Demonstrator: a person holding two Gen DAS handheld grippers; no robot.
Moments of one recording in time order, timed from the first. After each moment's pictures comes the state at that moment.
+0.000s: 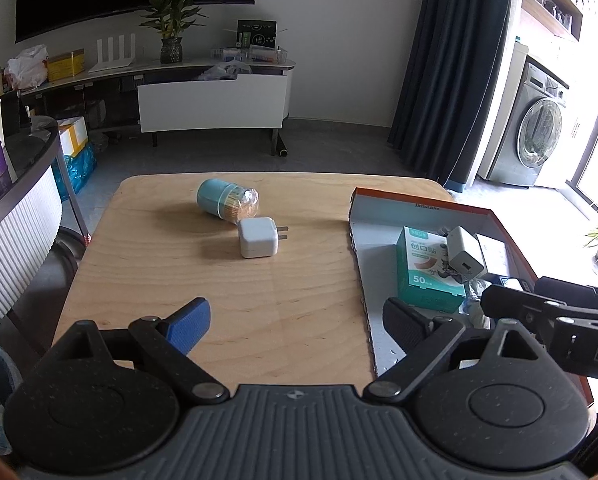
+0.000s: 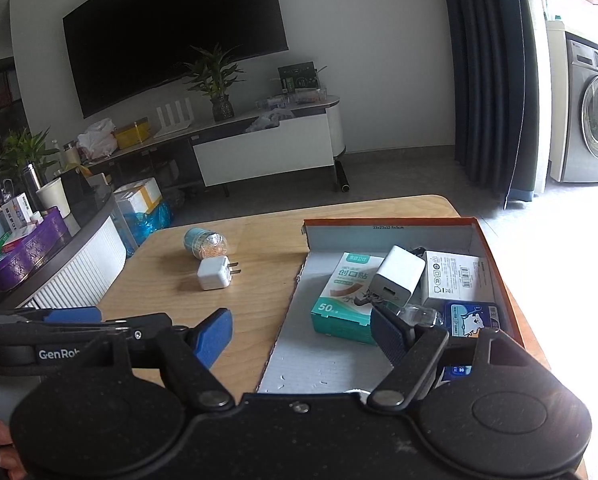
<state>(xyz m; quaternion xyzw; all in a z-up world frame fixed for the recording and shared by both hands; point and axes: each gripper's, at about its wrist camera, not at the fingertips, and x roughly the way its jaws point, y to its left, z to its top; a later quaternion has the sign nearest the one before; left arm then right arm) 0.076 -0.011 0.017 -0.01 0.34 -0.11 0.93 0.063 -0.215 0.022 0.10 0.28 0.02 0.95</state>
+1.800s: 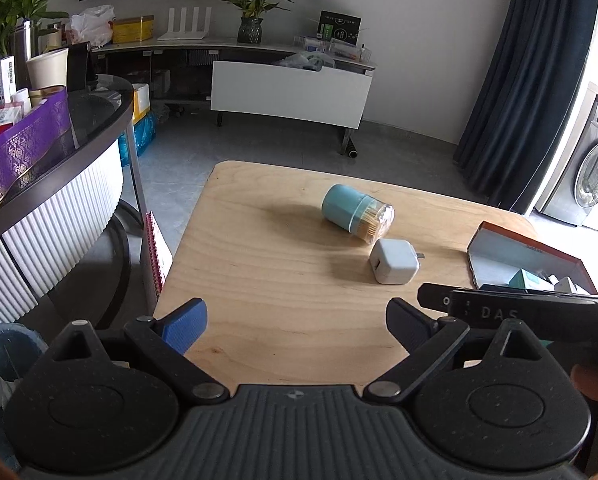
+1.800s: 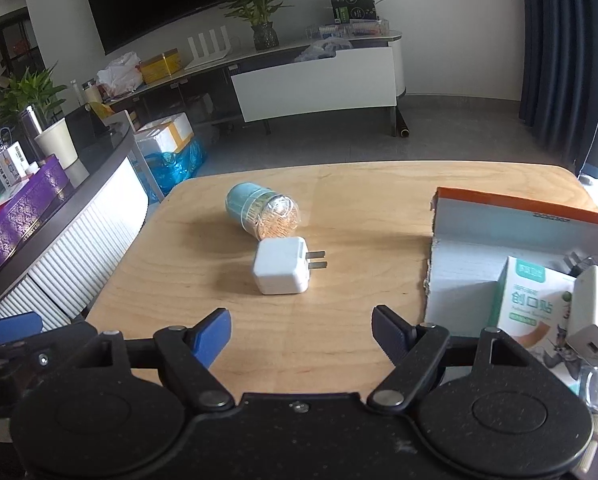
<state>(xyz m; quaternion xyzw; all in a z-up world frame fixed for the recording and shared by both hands) 0.130 0.086 0.002 -0.06 0.36 -0.03 0.93 0.218 -0.126 -0.027 0.09 0.37 0.09 0.92</state>
